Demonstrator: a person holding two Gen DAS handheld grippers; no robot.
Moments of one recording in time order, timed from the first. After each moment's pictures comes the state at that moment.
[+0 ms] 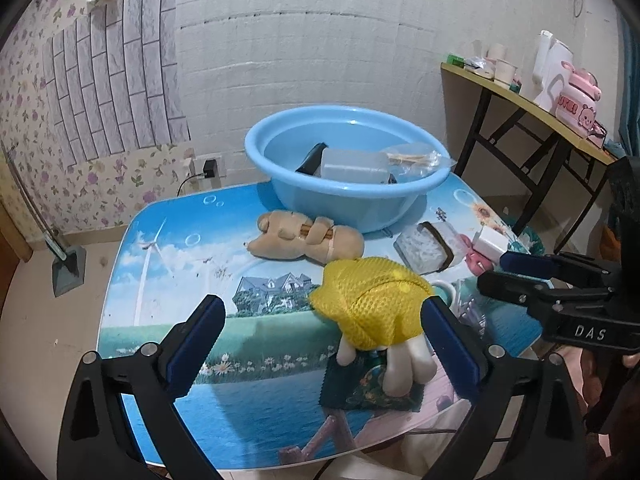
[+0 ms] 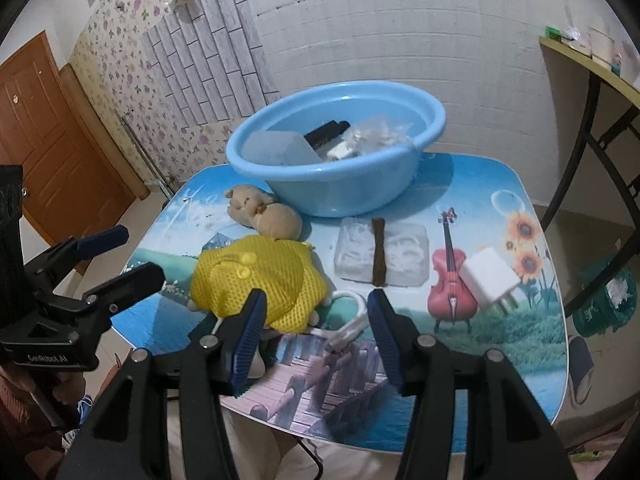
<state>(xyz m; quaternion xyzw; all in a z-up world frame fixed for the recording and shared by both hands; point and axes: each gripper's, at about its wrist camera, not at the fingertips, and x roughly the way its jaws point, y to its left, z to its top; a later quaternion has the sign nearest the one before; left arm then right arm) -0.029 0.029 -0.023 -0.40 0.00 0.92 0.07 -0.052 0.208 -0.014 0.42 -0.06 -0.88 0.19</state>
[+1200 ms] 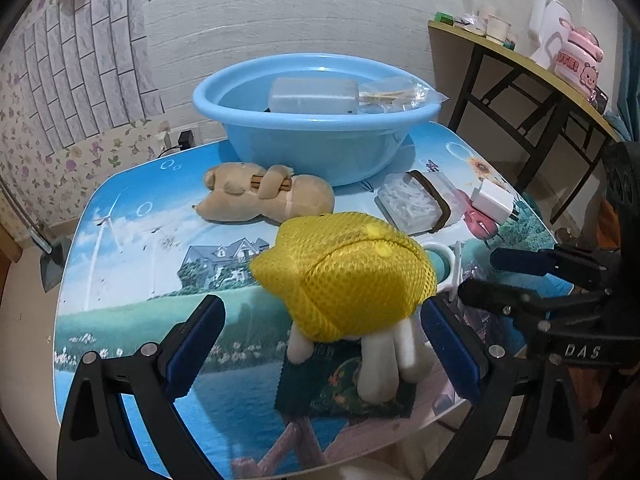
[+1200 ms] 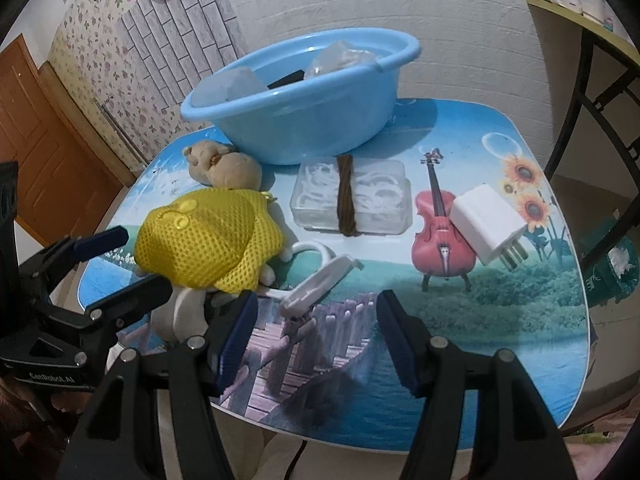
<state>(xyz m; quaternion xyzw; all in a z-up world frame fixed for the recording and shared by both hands) -0.049 0.063 -0.070 -0.44 0.02 0.89 0.09 -0.062 0.218 -0.065 0.47 -0.06 -0.86 0.18</state>
